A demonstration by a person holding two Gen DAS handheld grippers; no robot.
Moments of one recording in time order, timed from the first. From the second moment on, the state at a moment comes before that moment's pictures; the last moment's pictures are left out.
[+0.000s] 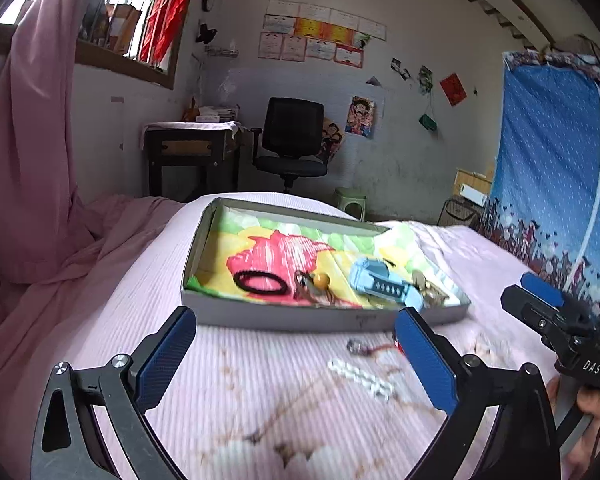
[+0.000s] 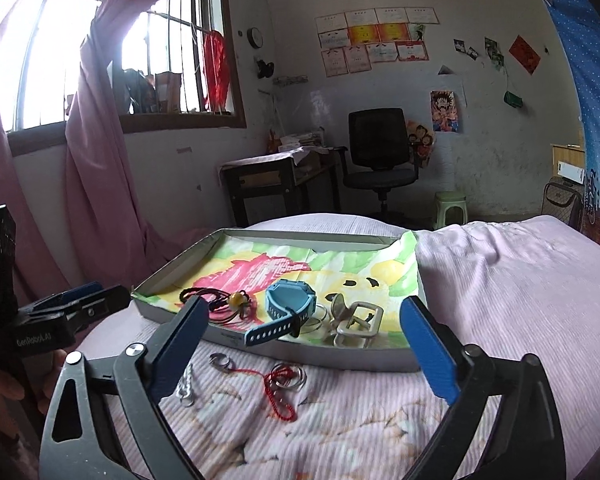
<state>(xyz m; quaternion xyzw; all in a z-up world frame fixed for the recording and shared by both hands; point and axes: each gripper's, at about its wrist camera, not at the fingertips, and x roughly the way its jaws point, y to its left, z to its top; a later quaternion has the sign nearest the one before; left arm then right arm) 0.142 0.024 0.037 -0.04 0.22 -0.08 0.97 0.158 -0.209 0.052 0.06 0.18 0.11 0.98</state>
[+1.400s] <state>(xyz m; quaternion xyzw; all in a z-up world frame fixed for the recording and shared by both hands) 0.145 -0.013 -0.003 -0.02 0.34 -0.19 0.92 0.161 -0.198 -0.002 -0.01 0.33 0.16 0.93</state>
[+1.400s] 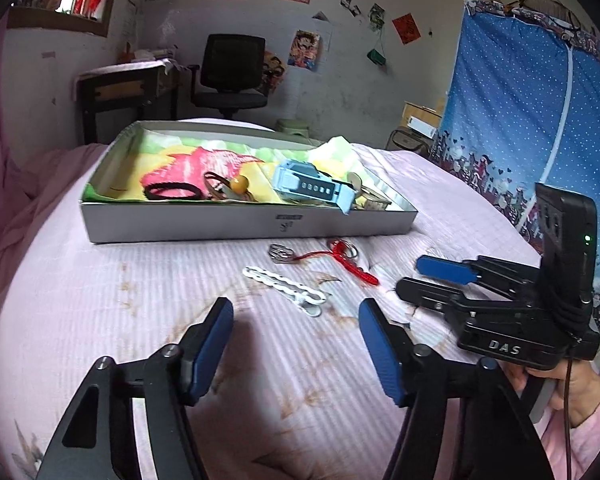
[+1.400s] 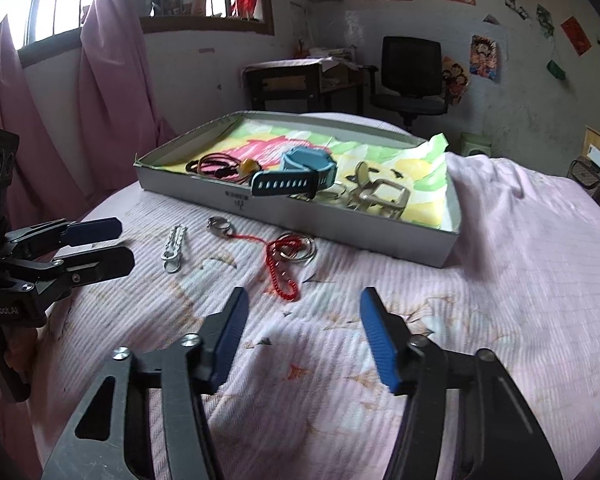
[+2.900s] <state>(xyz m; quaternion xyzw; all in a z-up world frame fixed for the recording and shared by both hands) 0.141 -0.011 -0.005 -0.04 0.33 -0.16 0.93 0.154 -0.178 0.003 -0.03 0.33 0.20 0.92</state>
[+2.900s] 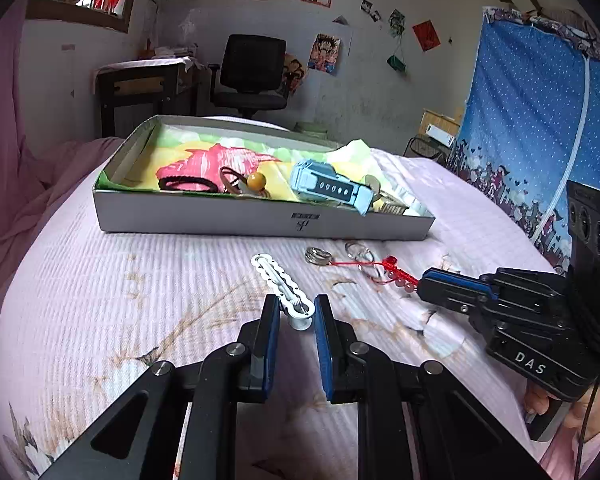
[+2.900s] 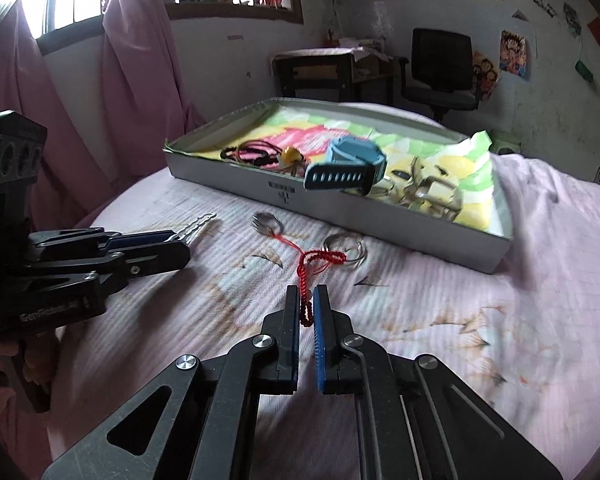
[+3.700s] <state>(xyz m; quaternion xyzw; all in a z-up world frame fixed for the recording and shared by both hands) 0.157 -0.009 0.038 -0.06 0.25 -0.17 0.95 0.149 -0.208 0.068 0.01 0.22 0.16 0.96</state>
